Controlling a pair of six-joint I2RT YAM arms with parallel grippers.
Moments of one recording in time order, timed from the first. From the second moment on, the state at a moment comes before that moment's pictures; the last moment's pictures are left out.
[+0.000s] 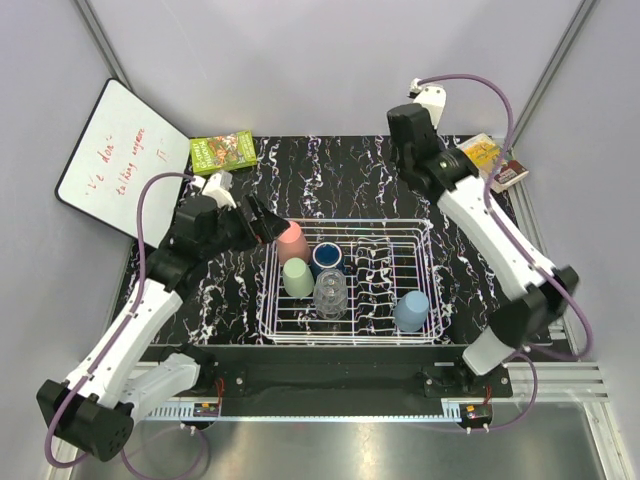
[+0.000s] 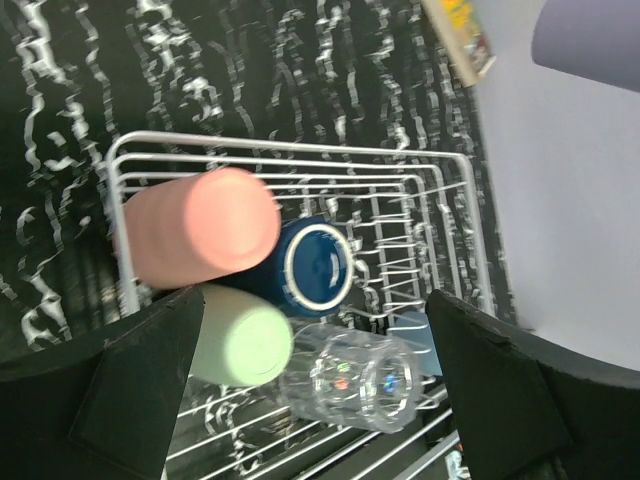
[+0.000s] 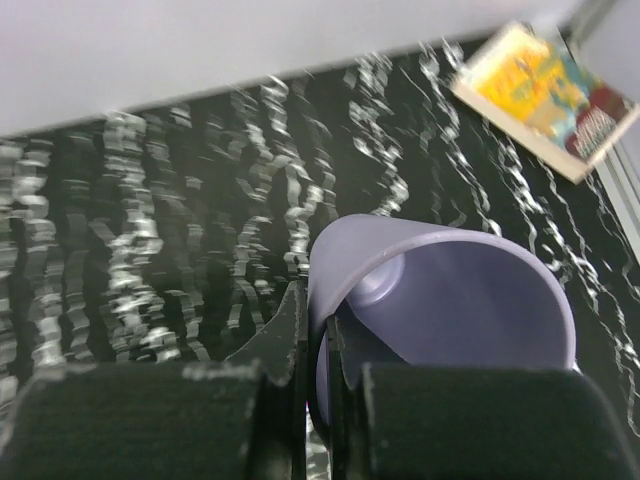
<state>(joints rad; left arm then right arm) -0.39 0.94 0.91 -0.40 0.20 -0.69 0.56 1.58 1.77 -0.65 0.67 0.39</state>
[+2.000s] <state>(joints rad) -0.39 1.05 0.86 -0.48 0.11 -0.64 0.14 2.20 1.99 -0.78 0.38 0.50</state>
